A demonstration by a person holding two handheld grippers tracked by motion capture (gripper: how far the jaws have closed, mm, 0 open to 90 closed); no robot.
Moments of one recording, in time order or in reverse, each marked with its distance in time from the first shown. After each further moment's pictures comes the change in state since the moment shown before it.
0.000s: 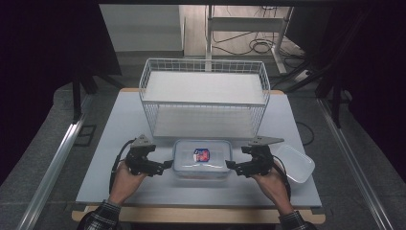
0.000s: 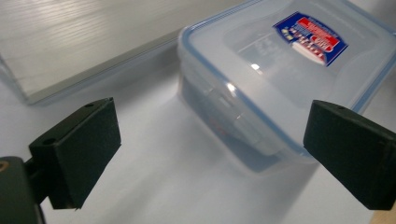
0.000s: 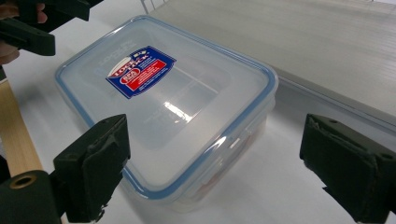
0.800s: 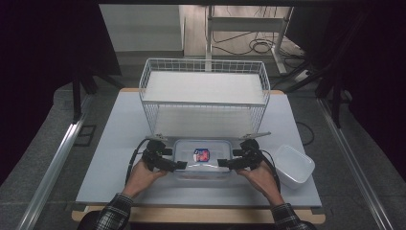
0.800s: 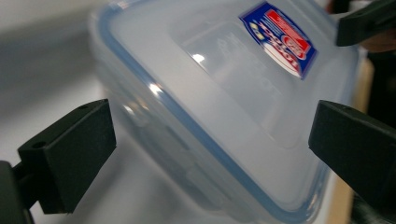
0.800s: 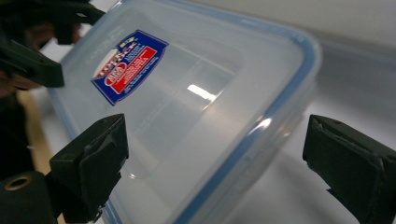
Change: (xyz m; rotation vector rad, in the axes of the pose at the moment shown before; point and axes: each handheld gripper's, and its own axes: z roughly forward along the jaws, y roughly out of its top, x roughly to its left) left arm 0.008 0.008 0.052 0.096 -0.298 -0.105; right arm -0.015 0.002 0.043 0.123 0.130 0.179
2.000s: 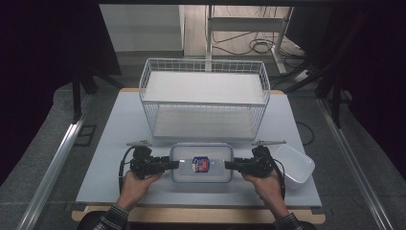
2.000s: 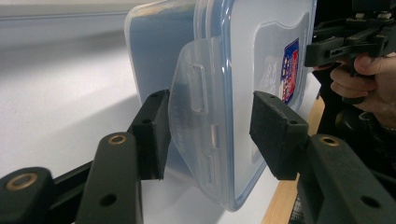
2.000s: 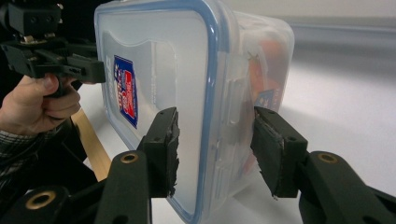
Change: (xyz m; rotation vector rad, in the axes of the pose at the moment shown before) left arm -0.018 -0.026 -0.036 -0.160 -0.024 -0.138; right arm 0.013 -0.022 -0.036 -0.094 0.072 0.120
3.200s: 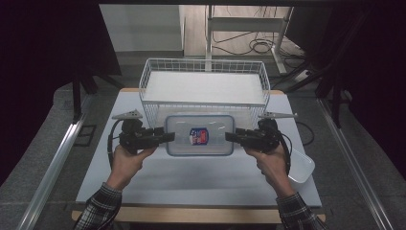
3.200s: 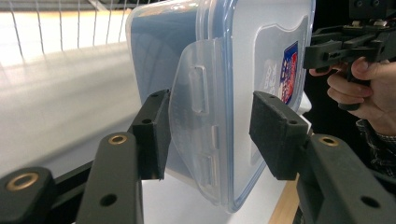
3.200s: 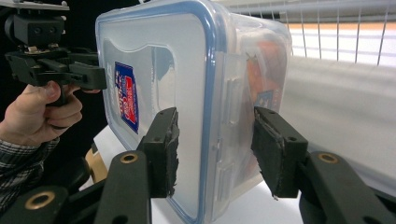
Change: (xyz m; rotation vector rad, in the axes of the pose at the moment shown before) left arm -0.041 0.083 -0.050 -0.125 0.054 0.141; right arm 0.039 0.079 -0.036 -0.162 0.011 -0.143
